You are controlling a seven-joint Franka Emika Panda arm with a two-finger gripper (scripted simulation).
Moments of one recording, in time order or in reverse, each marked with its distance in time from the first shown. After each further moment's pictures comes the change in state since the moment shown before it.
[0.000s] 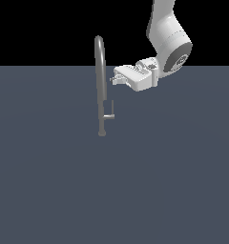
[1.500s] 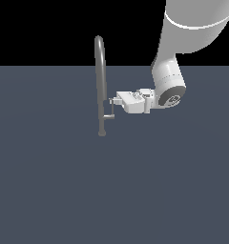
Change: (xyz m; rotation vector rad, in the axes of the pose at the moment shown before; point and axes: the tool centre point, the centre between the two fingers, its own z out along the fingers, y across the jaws) arm 0.079 -0.002 0.023 0.190 -0.217 0.189
